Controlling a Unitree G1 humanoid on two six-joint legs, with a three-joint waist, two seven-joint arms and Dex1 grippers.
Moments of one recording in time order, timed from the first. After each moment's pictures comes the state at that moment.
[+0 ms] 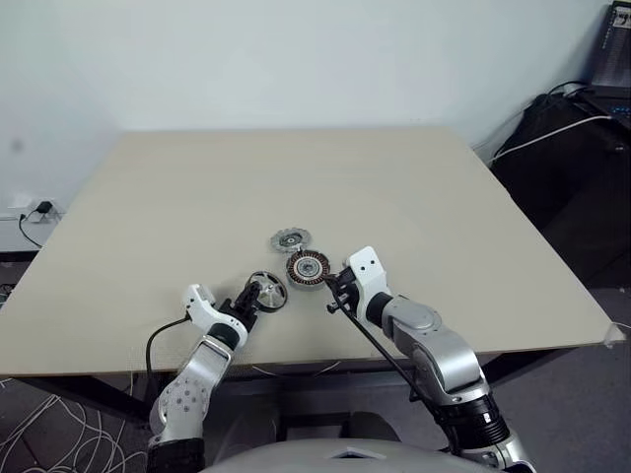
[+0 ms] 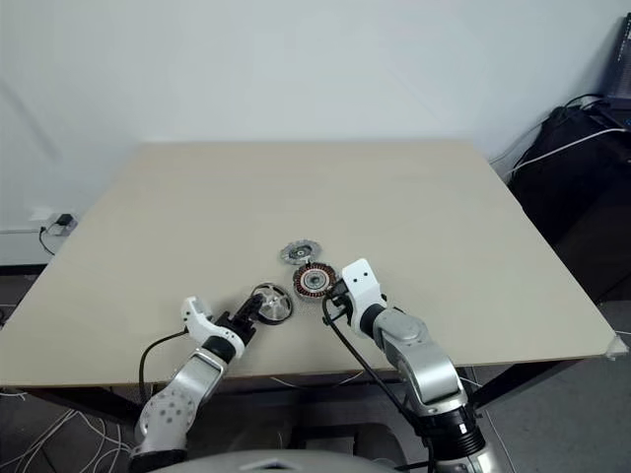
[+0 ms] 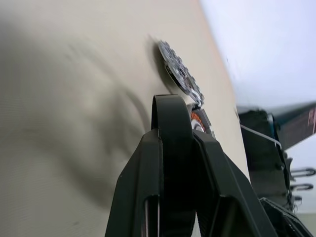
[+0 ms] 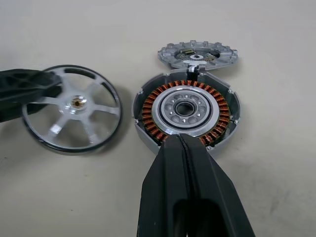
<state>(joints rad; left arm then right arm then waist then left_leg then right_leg) 0.19 -0.06 0.17 -0.11 -0.96 0.51 -0.05 -0.08 -0.19 0.23 -0.27 0.13 0.71 0.38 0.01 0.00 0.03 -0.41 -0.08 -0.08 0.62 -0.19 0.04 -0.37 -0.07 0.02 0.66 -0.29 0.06</state>
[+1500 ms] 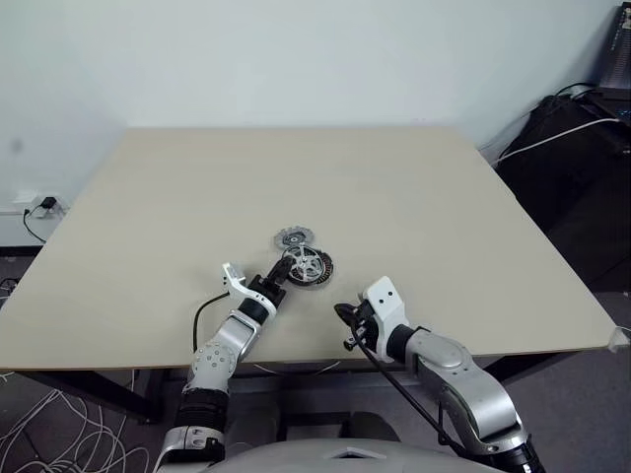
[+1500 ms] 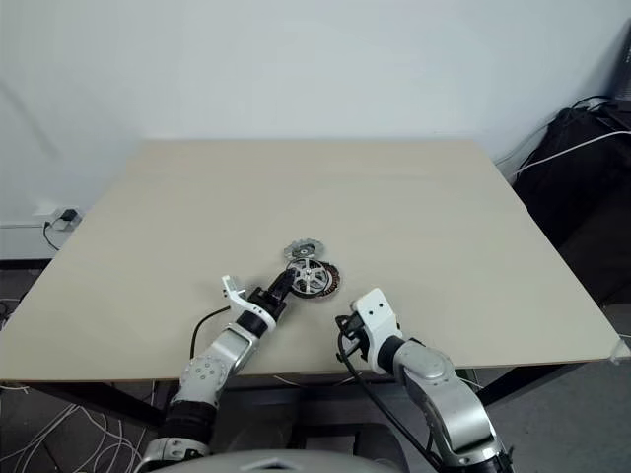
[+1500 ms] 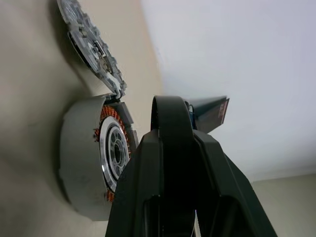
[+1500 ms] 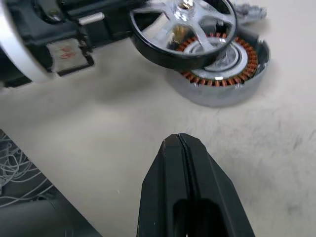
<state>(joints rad) -0.11 -0.07 0.07 0.32 -1.15 0.43 -0.33 0.15 -0.31 0.23 -0.45 0.18 0.68 0.46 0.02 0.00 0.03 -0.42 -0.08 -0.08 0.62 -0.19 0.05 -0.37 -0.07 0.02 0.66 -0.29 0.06</state>
